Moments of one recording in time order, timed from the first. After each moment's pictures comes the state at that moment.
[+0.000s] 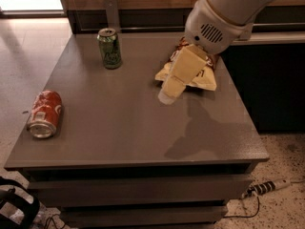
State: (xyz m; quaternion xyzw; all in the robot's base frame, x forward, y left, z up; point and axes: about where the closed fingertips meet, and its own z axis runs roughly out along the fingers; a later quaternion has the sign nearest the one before) arm 0.491 -0.063 0.968 -0.55 0.80 0.09 0.21
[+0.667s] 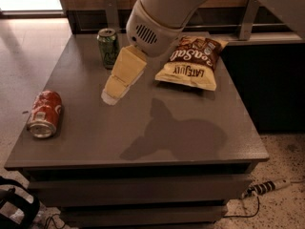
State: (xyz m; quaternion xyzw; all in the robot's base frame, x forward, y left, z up) arm 0.490 0.036 0.962 -0.54 0.81 0.13 0.20
